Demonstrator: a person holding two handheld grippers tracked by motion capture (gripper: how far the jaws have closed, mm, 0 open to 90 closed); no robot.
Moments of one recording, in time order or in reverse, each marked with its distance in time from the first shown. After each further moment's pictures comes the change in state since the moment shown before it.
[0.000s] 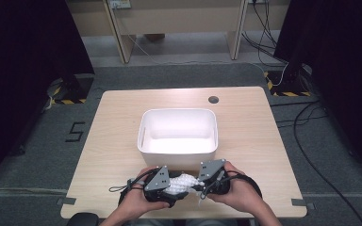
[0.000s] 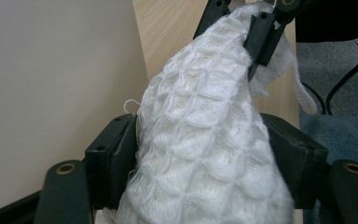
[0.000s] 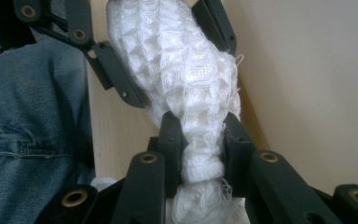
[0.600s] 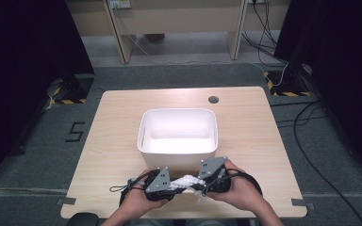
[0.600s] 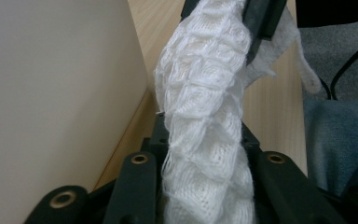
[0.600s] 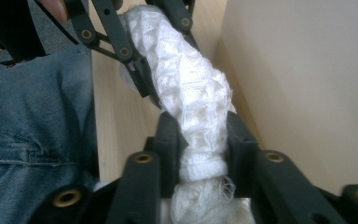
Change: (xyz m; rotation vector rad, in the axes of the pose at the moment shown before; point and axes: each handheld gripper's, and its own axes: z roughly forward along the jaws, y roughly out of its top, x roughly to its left) left arm -0.001 0.000 0.000 0.028 0.008 0.041; right arm -0.005 0.003 -0.004 -0.036 0.015 0.009
